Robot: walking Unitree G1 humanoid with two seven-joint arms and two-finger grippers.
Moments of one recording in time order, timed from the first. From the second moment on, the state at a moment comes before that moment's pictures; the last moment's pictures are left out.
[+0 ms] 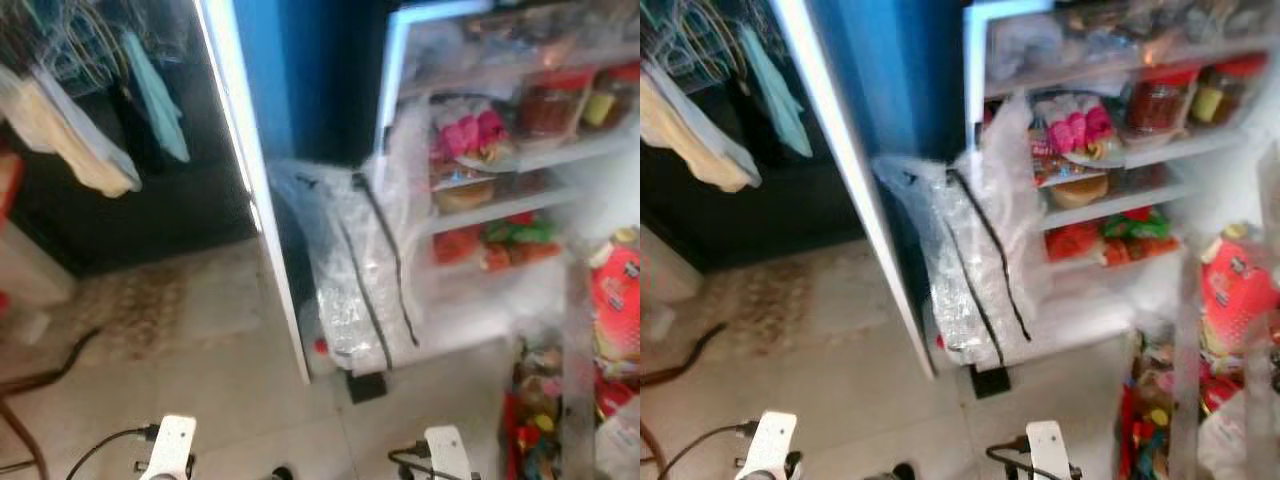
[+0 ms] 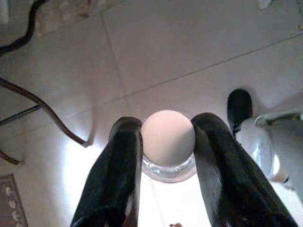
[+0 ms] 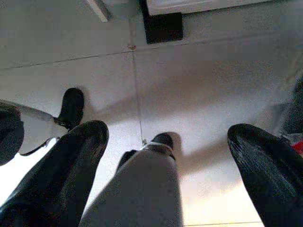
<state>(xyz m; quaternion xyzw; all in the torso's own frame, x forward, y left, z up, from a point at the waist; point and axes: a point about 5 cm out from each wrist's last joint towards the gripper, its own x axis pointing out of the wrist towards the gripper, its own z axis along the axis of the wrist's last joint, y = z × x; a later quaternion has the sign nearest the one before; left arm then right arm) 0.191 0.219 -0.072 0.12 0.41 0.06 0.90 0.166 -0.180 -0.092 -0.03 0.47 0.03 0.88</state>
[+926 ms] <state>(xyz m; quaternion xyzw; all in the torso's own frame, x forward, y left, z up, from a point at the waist) 0.195 0.215 -0.071 0.12 0.41 0.05 0.90 0.160 -0.186 -0.094 -0.04 0.48 0.03 0.87</state>
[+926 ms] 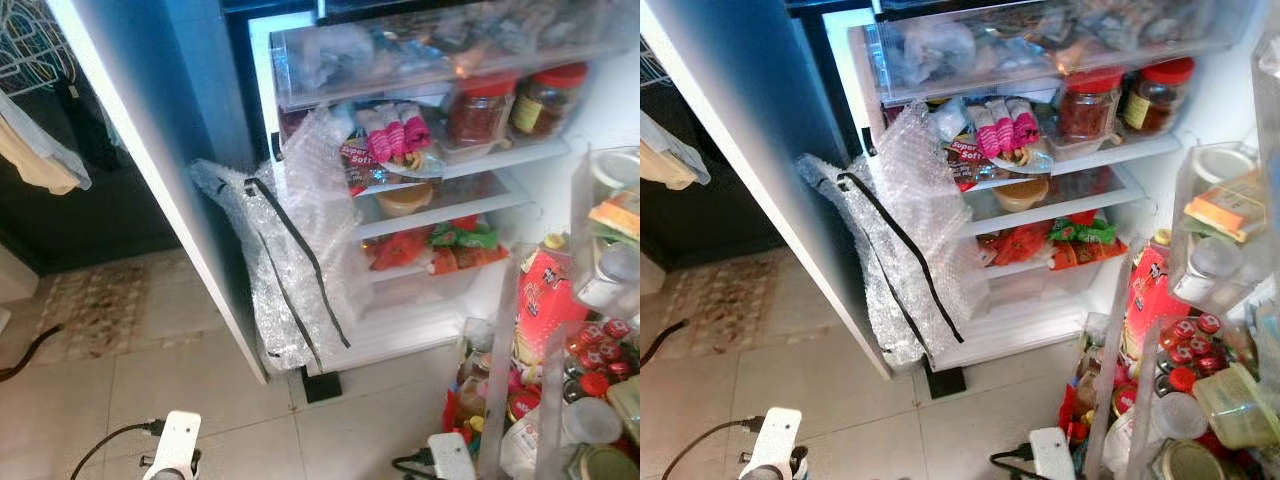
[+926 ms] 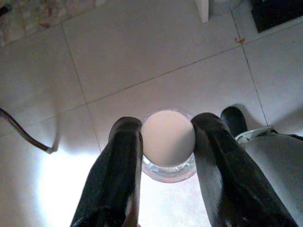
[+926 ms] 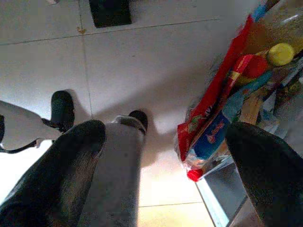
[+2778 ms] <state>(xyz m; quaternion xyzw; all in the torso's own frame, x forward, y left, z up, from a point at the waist) 0.207 0.216 -0.063 0.12 0.38 0.05 0.92 0.167 -0.181 -0.091 -0.03 0.48 0.05 0.88</state>
